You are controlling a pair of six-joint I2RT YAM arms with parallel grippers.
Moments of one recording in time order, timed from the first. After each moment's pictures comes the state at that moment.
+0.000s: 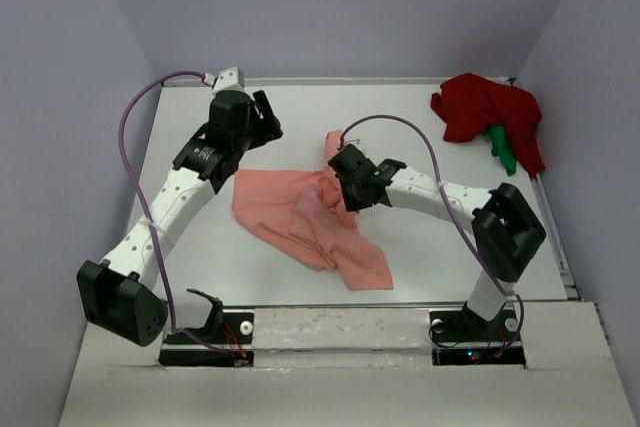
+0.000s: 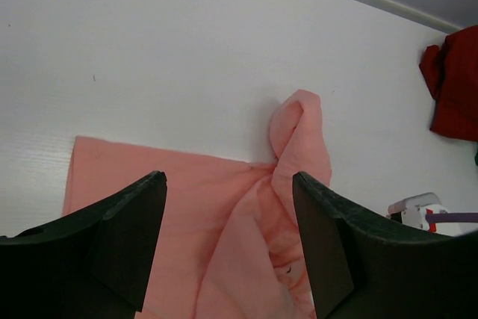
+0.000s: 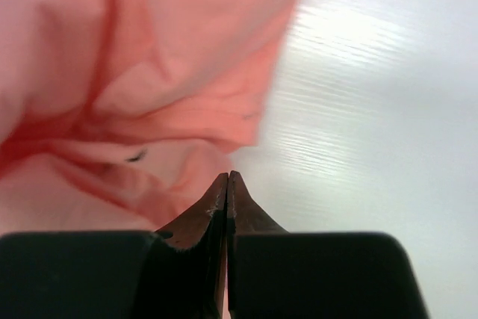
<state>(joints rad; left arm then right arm) -0.41 1.28 1.25 -0.44 -0.23 -0.55 0.82 1.74 1.25 -0.56 0.28 0.49</state>
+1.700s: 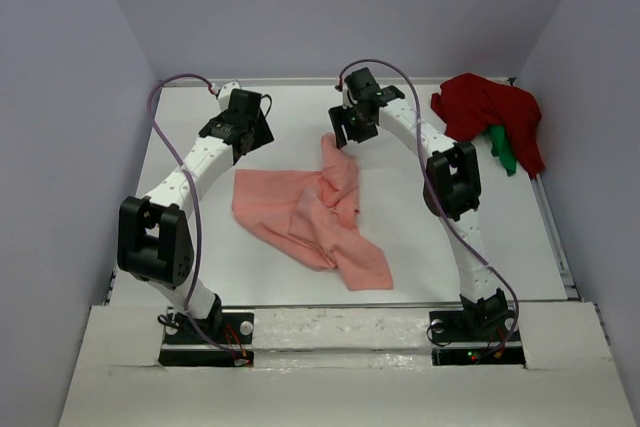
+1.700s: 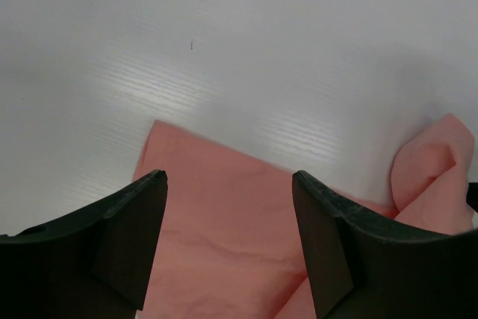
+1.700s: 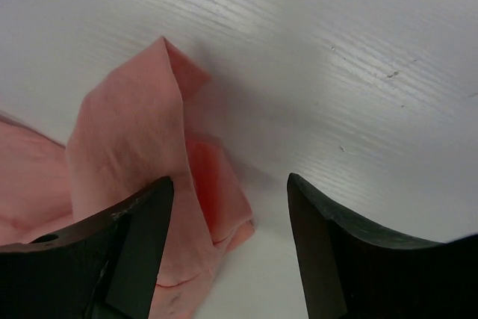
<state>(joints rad) -0.31 1.61 1.30 -0.50 -0.37 -0.59 0.47 2.39 2.23 -0.84 -0.11 0.11</state>
